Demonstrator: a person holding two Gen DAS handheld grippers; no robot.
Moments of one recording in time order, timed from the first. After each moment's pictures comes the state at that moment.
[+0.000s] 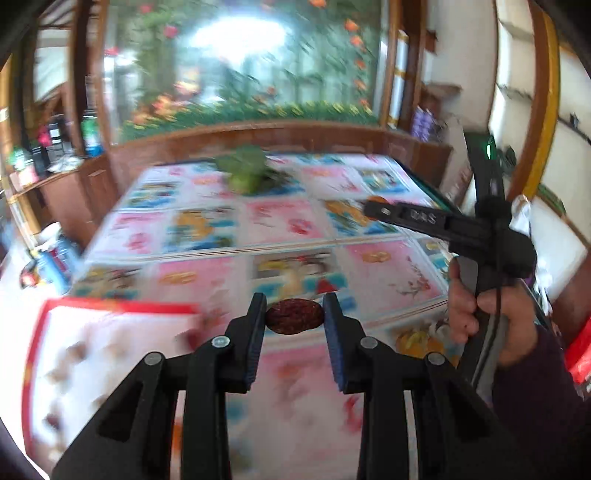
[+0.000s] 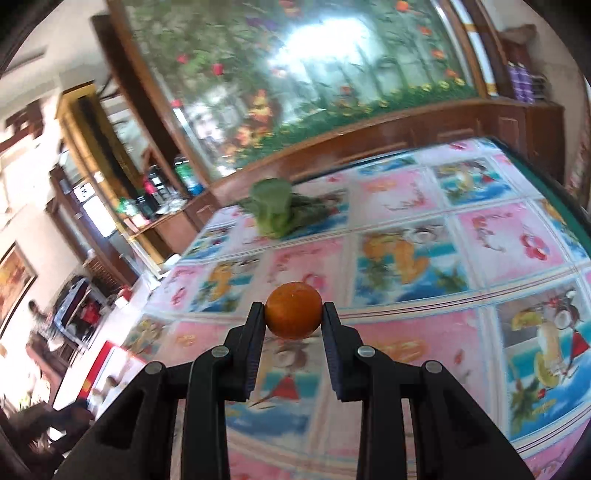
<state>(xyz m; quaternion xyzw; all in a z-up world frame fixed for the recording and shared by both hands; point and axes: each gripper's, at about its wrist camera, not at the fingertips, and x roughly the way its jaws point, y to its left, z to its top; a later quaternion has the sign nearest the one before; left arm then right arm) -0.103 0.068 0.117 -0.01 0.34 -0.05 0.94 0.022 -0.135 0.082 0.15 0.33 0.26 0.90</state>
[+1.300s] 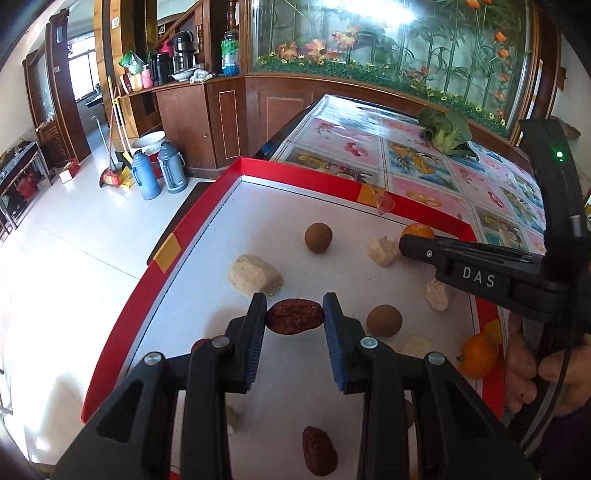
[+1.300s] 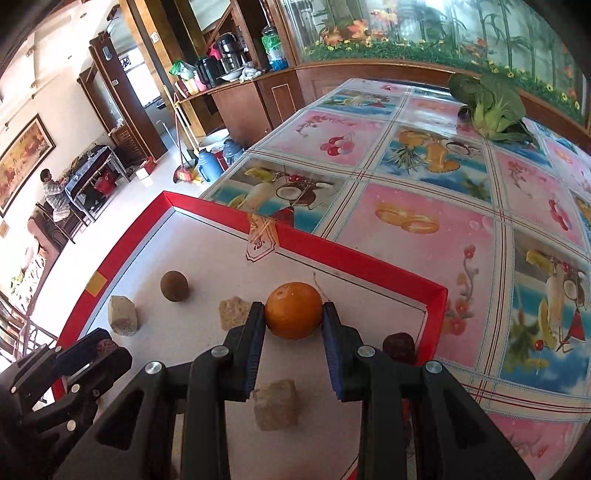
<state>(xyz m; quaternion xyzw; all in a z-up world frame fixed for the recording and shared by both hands) -0.145 0.263 0.035 -0.09 0.41 0.14 0.90 -0.031 0.134 0.029 -0.03 0.45 0.34 0.83</state>
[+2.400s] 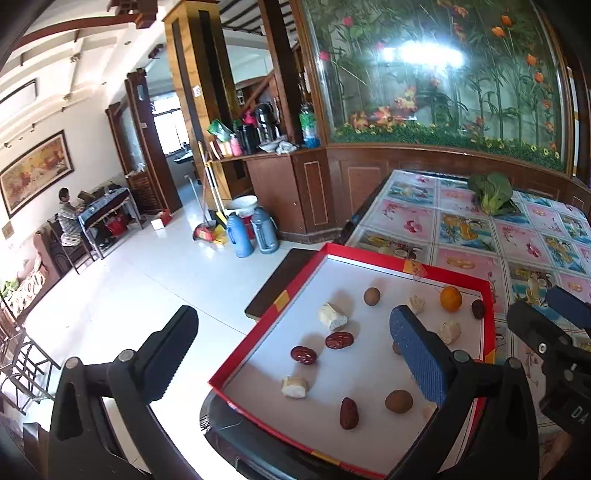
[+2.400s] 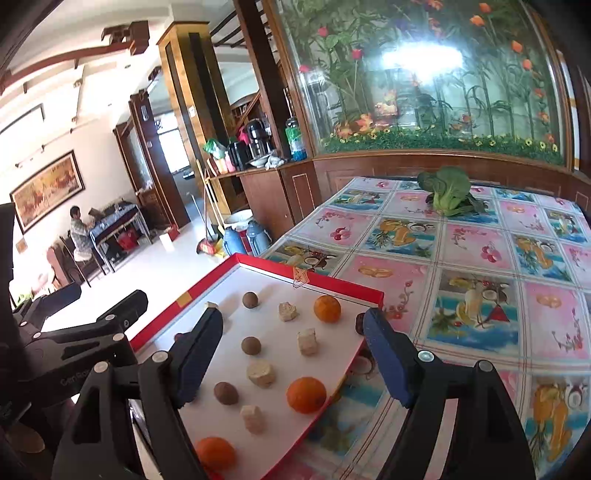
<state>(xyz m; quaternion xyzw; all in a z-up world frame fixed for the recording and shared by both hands) -0.211 0.209 0.119 0.00 0.29 0.33 0.90 -0.146 0.037 0.110 0.03 0.28 0.36 0.89</state>
